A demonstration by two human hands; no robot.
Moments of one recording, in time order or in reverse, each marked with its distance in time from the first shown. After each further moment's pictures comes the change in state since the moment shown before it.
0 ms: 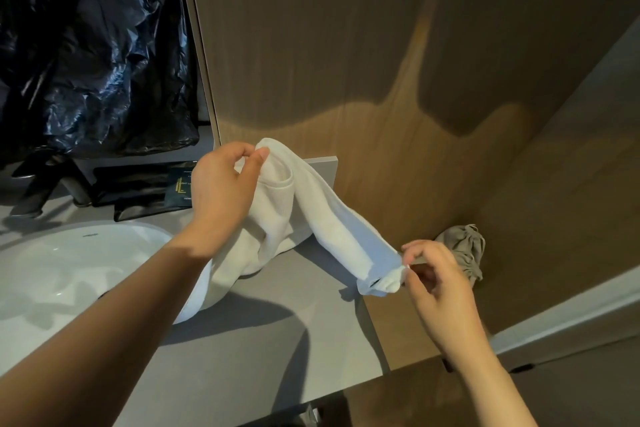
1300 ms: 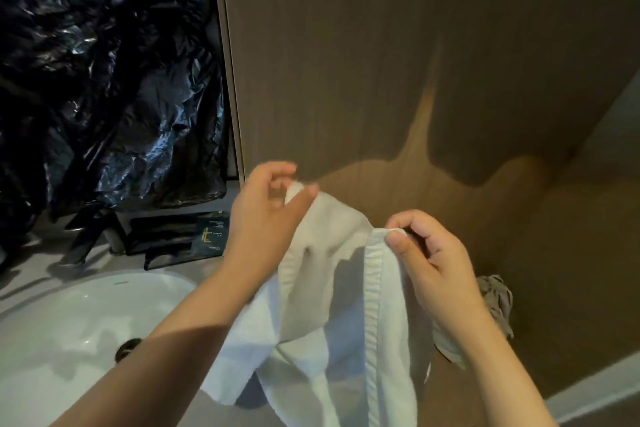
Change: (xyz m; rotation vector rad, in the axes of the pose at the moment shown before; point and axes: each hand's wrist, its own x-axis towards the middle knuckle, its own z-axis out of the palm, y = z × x) left_hand -0.017 0.093 -0.046 -0.302 -0.061 -0.036; right_hand 0.062 -0.098 -0.011 0.273 -0.058 -0.290
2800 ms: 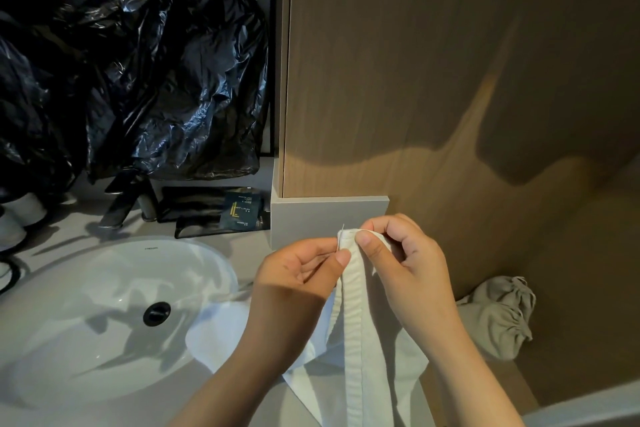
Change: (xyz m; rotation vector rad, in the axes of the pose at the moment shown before) left_hand -0.071 -0.030 -0.030 -0.453 -0.192 -0.264; right_hand -0.001 -0.020 0.080 0.085 -0.034 0.086
